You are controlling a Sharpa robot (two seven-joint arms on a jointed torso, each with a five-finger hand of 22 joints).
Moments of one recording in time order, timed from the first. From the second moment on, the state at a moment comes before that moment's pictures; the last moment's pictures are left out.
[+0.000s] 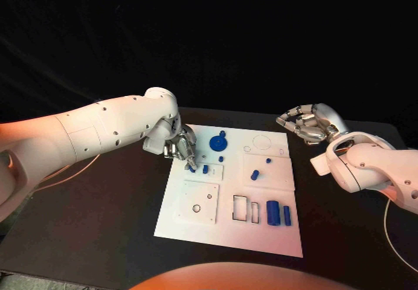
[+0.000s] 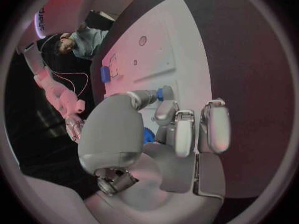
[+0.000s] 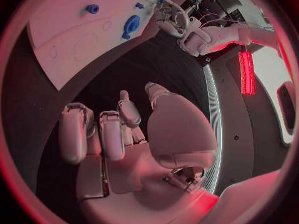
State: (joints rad) left arm 1.37 -0.53 -0.12 1.13 -0.92 0.71 -0.53; left_hand 1.19 -0.19 0.73 0.22 0.25 0.93 0.06 0.68 0.79 1.36 -0.02 1.23 1.01 1.47 -0.07 1.57 1.31 0.06 1.41 0.04 1.44 1.31; right arm 1.25 -0.95 -0.16 1.57 -0.71 -0.63 0.11; right_hand 1.18 -0.13 0.21 0.29 0.32 0.79 0.15 0.40 0.49 1.26 0.07 1.26 1.19 1.46 0.01 1.50 1.31 0.05 1.45 0.10 1.36 1.31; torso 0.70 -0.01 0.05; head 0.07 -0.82
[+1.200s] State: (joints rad) left arm 1.36 -0.52 -0.13 1.12 -0.92 0.67 -0.54; left_hand 1.07 -0.19 0.70 0.15 0.23 0.98 0.03 0.67 0.82 1.38 -0.04 1.25 1.05 1.47 -0.08 1.57 1.31 0.06 1.43 0.03 1.45 1.31; right arm 1.25 -0.95 -0.16 1.57 -0.71 -0.63 0.11; right_hand 1.18 -0.13 0.20 0.29 0.32 0.79 0.15 0.40 0.49 1.26 0.07 1.26 1.19 1.46 0.01 1.50 1.31 0.05 1.45 0.10 1.35 1.31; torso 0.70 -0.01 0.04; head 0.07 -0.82
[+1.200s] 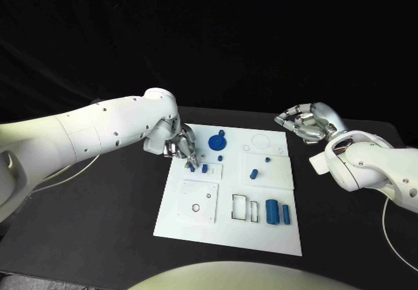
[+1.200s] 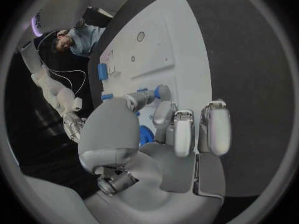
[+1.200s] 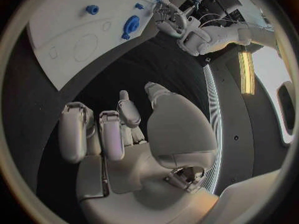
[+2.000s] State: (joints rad) left arm 1.36 -0.54 -0.13 1.13 -0.92 0.65 -0.53; left_hand 1.05 -0.19 0.52 0.28 0.23 0.99 0.02 0.66 0.82 1.39 -0.04 1.25 1.07 1.47 -0.08 1.57 1.31 0.06 1.43 0.03 1.45 1.31; right arm 1.25 -0.95 -0.16 1.57 -0.71 -0.63 0.11; right_hand 1.18 -0.13 0.20 0.29 0.32 0.78 0.15 0.40 0.49 1.26 0.07 1.26 1.19 1.46 0.01 1.49 1.31 0.05 1.45 0.10 1.35 1.31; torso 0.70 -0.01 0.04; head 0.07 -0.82
